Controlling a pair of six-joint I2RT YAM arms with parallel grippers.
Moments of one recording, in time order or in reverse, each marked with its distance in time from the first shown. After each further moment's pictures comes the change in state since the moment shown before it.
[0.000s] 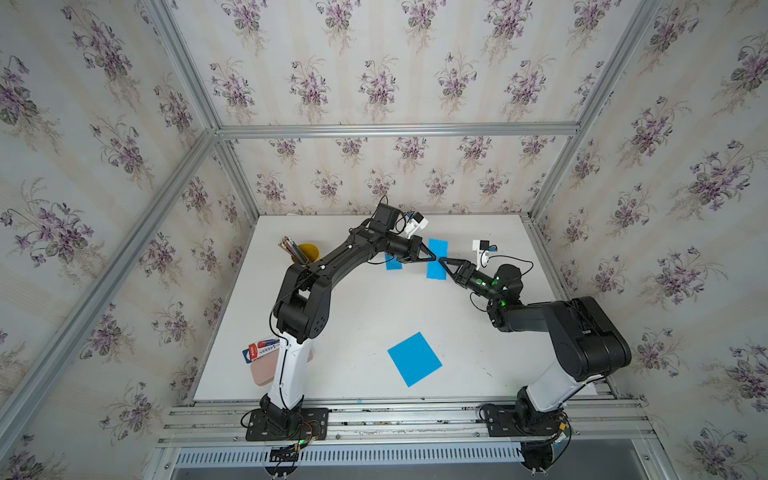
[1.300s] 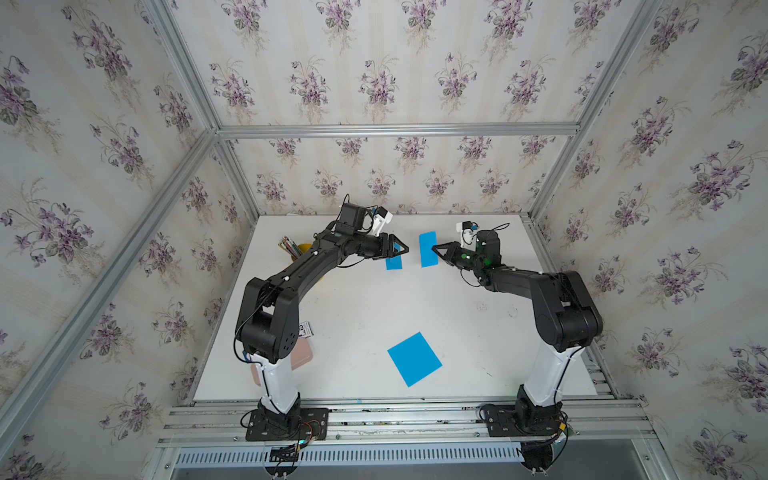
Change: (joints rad) left arm 0.134 -0.299 -0.306 0.008 -0.254 0.060; right arm -0.003 0.275 0.555 -0.763 0.079 -0.332
